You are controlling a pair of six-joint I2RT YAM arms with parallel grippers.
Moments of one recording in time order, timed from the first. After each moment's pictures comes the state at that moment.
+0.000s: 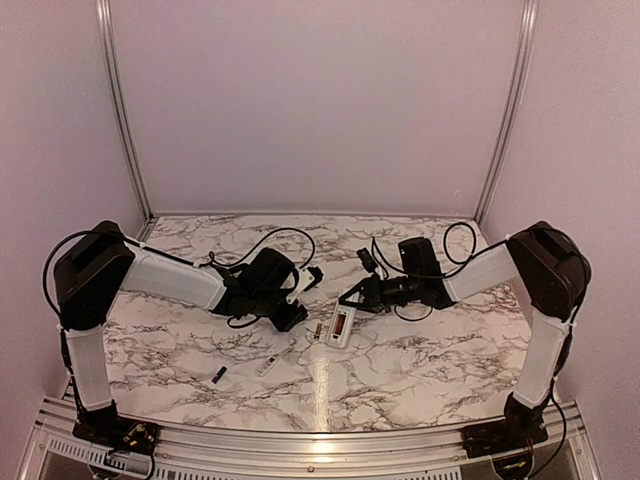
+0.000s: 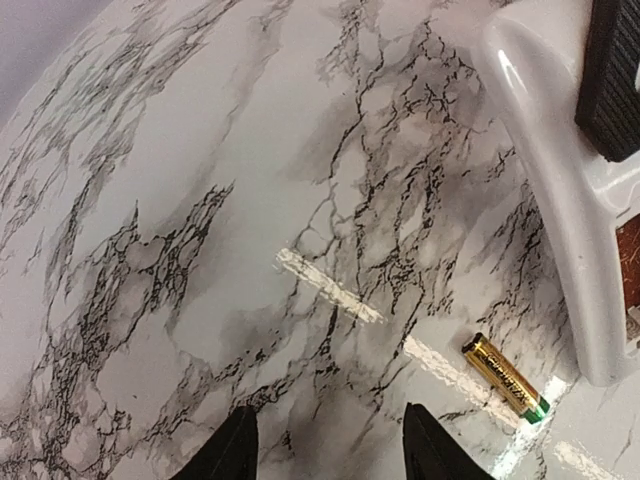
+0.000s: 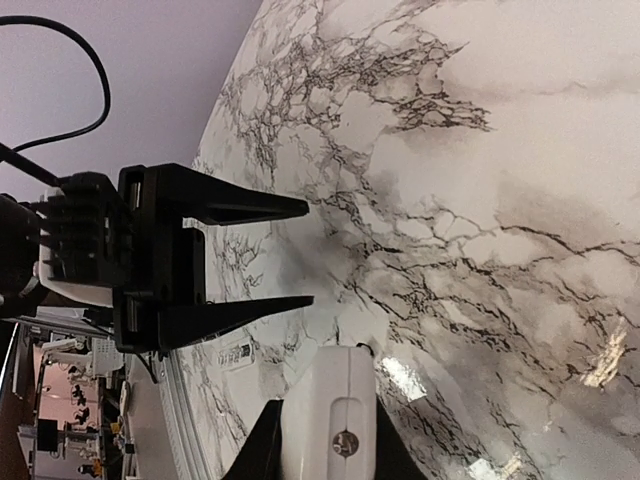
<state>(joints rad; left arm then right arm) -0.88 1.97 1.14 0.00 -0.07 0.15 0.53 1.91 0.91 0.40 -0.83 0.61</state>
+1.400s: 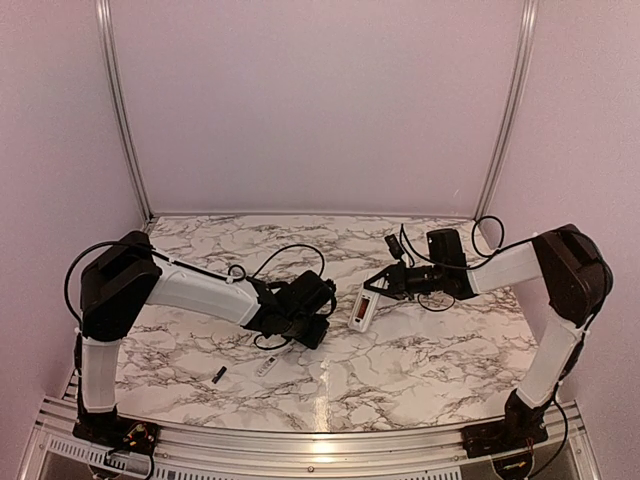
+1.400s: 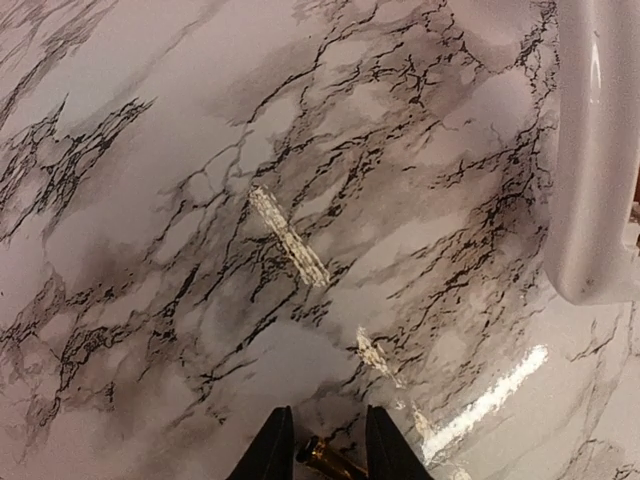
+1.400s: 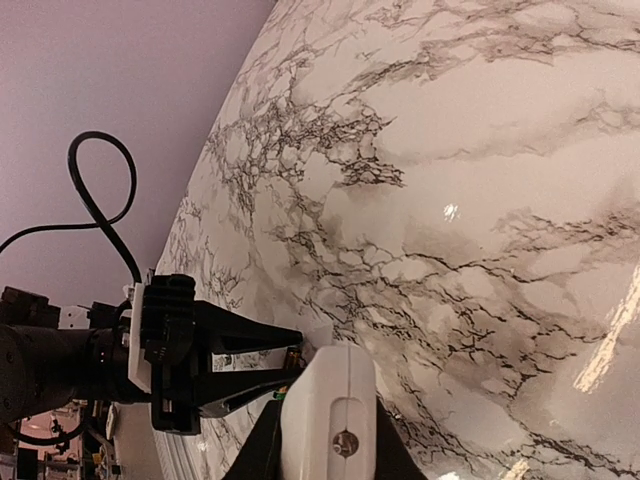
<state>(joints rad) -1.04 2.08 1.31 -0.21 -0.23 -0.36 0.37 1.78 0.85 0.33 -0.85 0.53</state>
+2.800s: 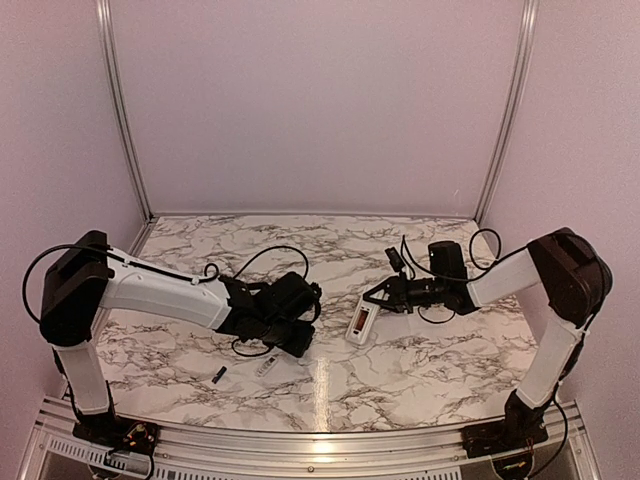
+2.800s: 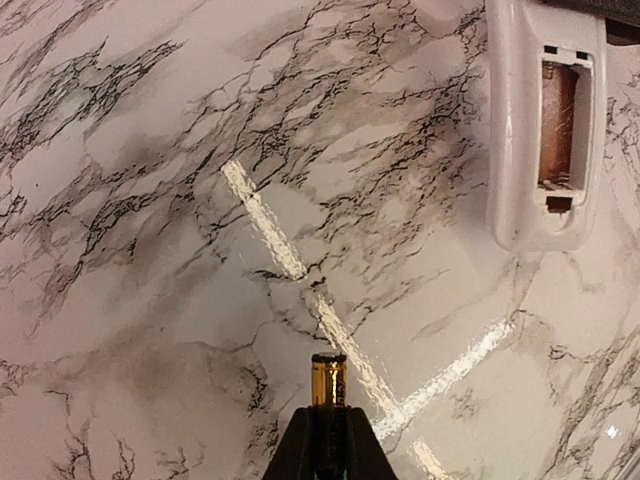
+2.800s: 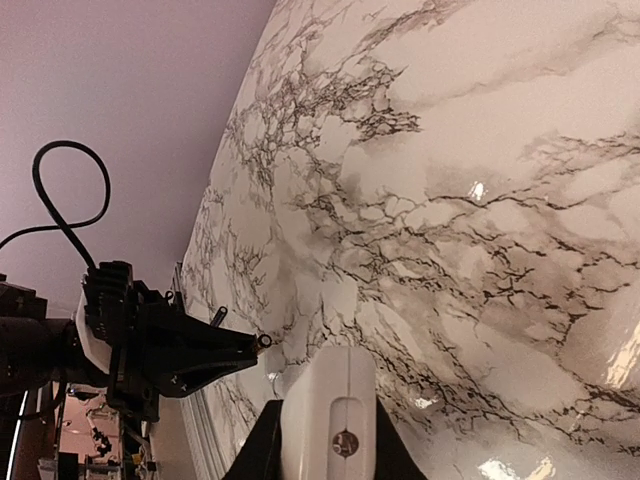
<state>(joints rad) -1.08 1.89 1.18 -0.30 -0.21 -0.46 0.39 1.78 0.74 0.47 -0.89 0.65</state>
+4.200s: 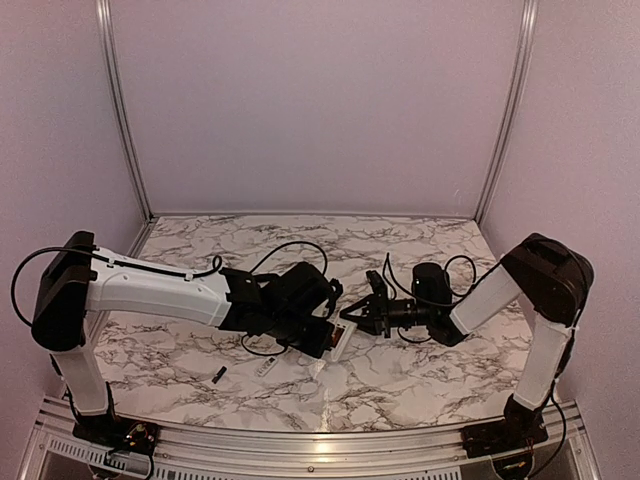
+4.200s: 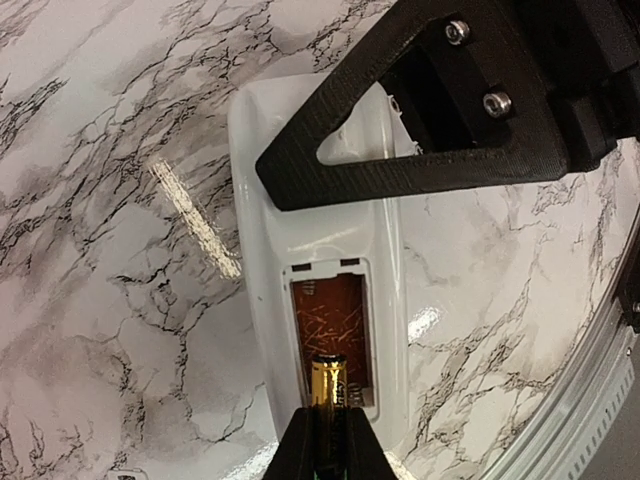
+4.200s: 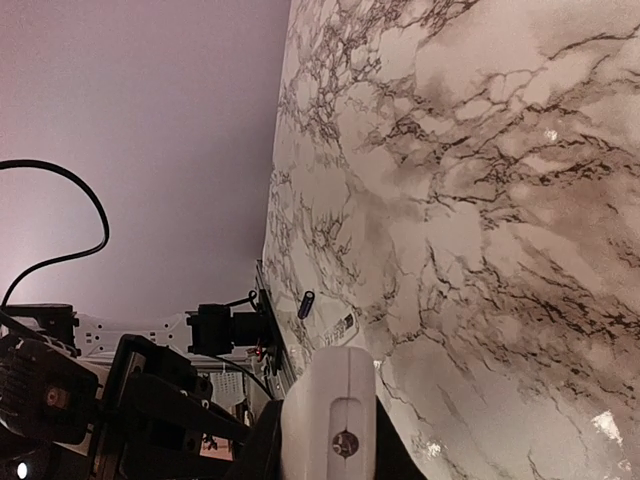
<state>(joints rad) -1.15 1.84 1.28 -0.36 -0.05 -0.54 0.59 1.86 0.61 0.92 -0.82 1.16</state>
